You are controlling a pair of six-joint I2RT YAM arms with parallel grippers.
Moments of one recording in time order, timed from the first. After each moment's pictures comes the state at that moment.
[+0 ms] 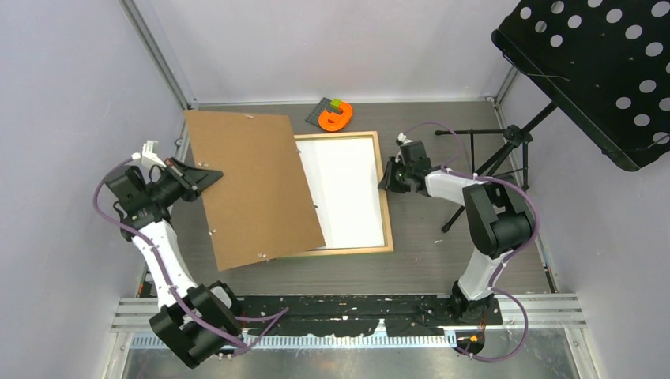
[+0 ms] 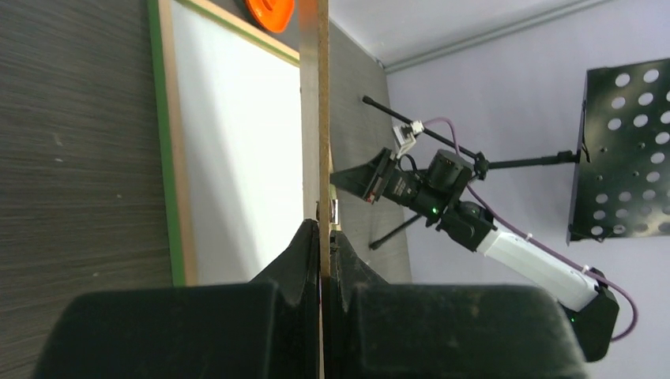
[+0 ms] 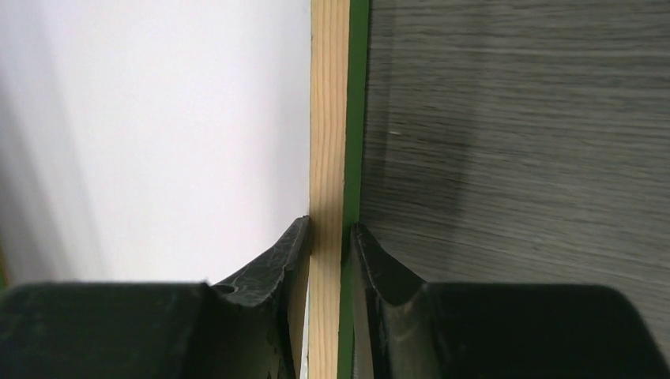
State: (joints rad) left arm 0.67 1.02 0.86 -0.35 1.18 -0.58; right arm 0.34 1.78 0.96 -0.02 -0.15 0.45
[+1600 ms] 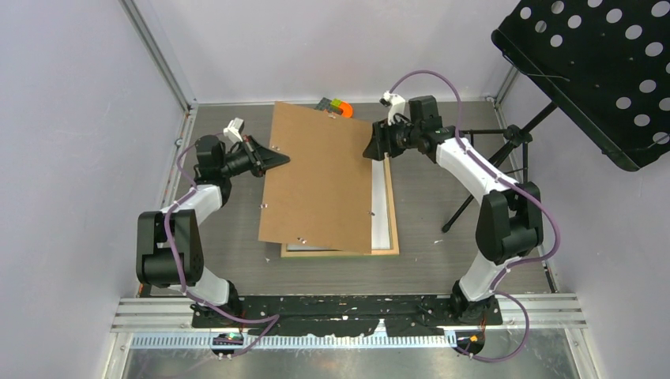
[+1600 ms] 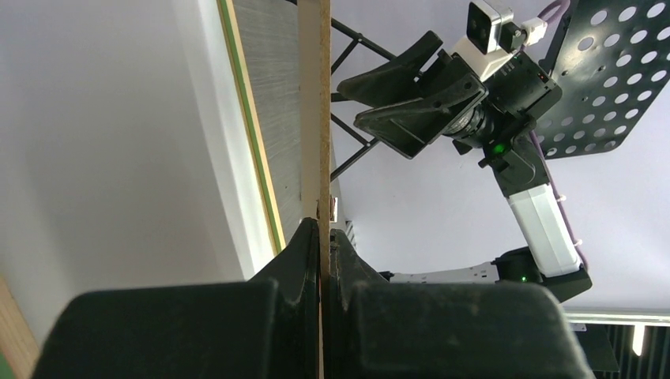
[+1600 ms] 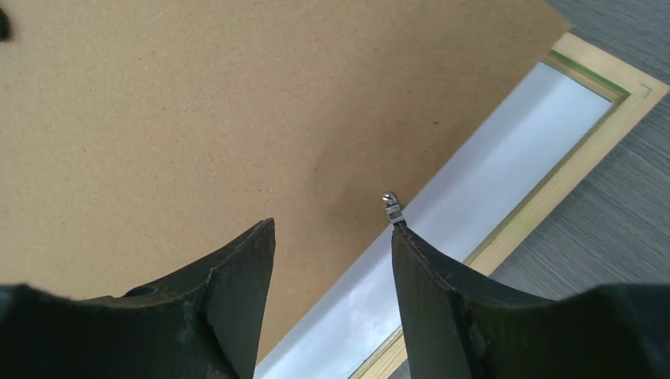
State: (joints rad) left arm 0.04 1.54 0.80 0.52 1.04 -1.10; right arm 0.29 1.70 1.38 -0.33 -0.56 0.03
